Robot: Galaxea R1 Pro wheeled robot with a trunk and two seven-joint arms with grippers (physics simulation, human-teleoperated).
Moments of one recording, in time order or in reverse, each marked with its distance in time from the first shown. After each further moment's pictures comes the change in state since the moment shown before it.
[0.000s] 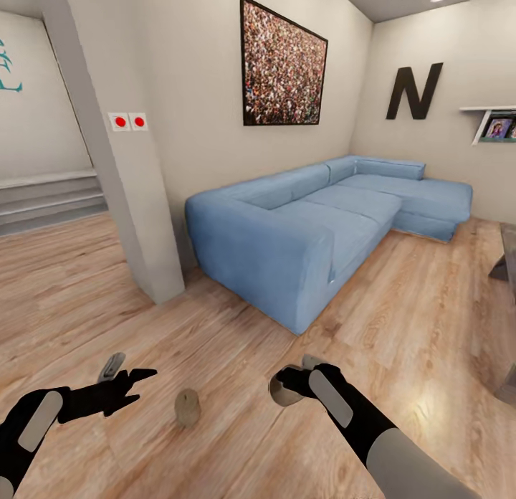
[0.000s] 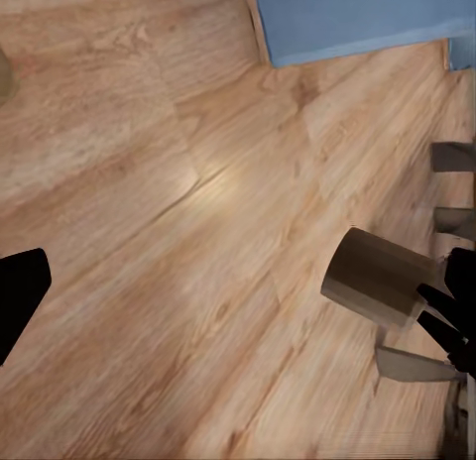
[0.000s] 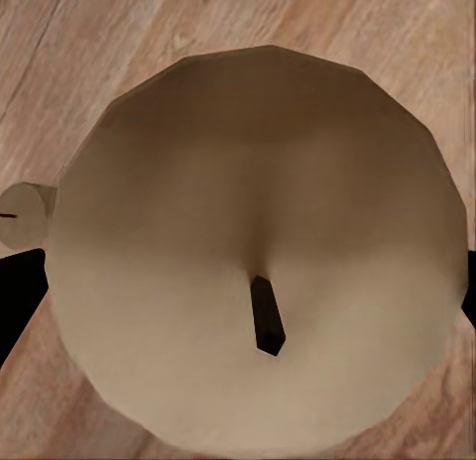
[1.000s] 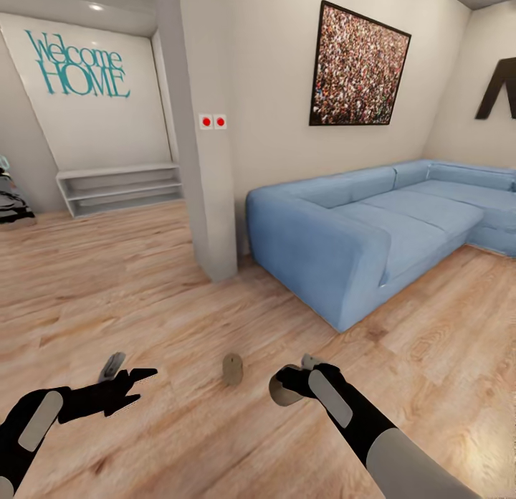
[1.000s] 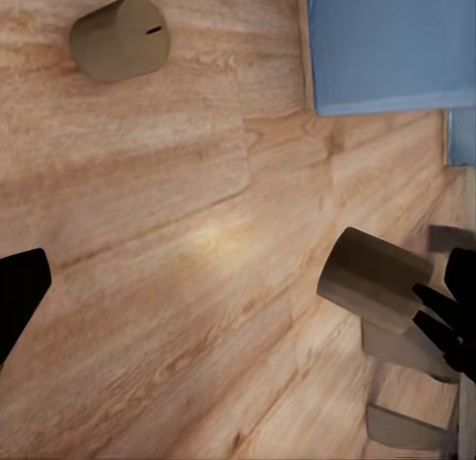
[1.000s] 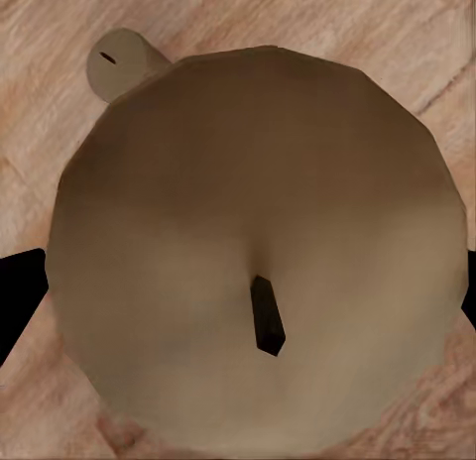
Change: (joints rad) left arm 0.000 -0.001 0.000 0.000 0.006 0.001 -0.002; right arm 0.000 0.001 0.002 -0.001 0.000 0.000 0.000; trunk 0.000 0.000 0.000
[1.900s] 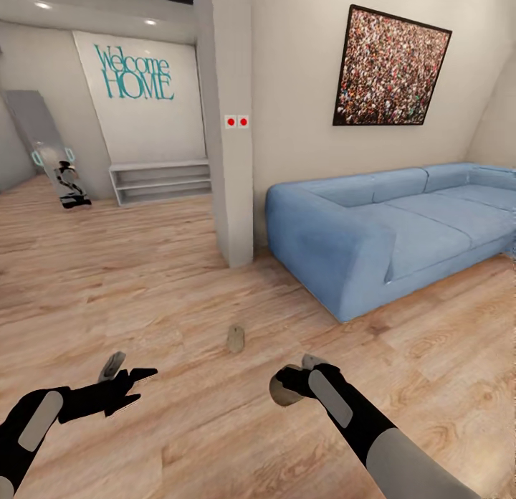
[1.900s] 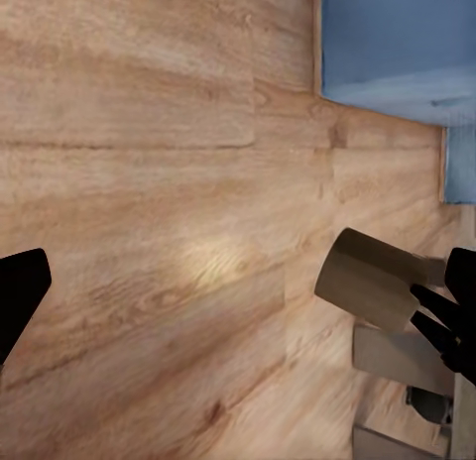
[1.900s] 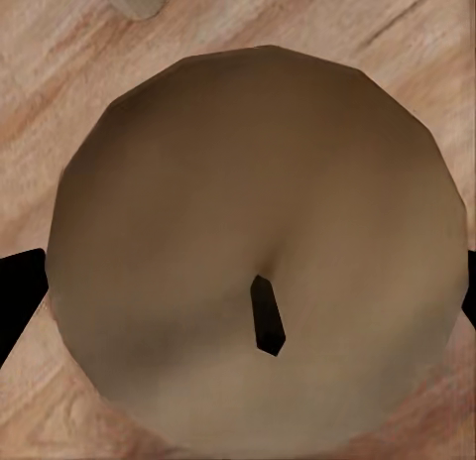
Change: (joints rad) left arm 0.000 0.000 0.000 0.000 0.004 0.000 0.000; right arm 0.000 0.000 0.000 0.000 0.001 0.000 -0.001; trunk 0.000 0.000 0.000
